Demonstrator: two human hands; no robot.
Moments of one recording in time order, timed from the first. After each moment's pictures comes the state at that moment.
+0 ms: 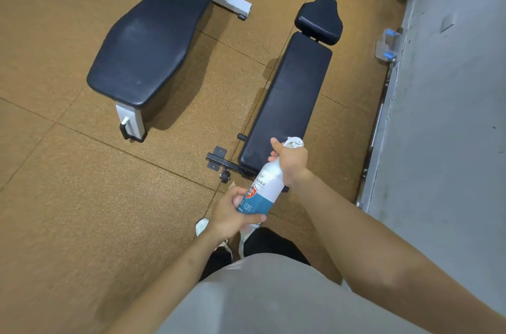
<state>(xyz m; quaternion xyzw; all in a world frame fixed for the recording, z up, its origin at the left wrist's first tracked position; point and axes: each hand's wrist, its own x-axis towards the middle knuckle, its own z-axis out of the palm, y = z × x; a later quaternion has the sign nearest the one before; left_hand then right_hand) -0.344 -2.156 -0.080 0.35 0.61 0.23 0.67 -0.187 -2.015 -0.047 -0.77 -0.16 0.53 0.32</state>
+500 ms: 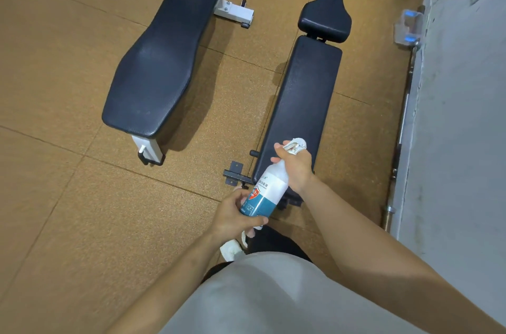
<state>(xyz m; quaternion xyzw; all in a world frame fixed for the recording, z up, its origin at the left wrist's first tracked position) -0.354 -2.062 -0.078 0.38 0.63 0.19 0.65 -0.175 -1.944 -0.060 -0.71 -0.14 0.59 0.36</state>
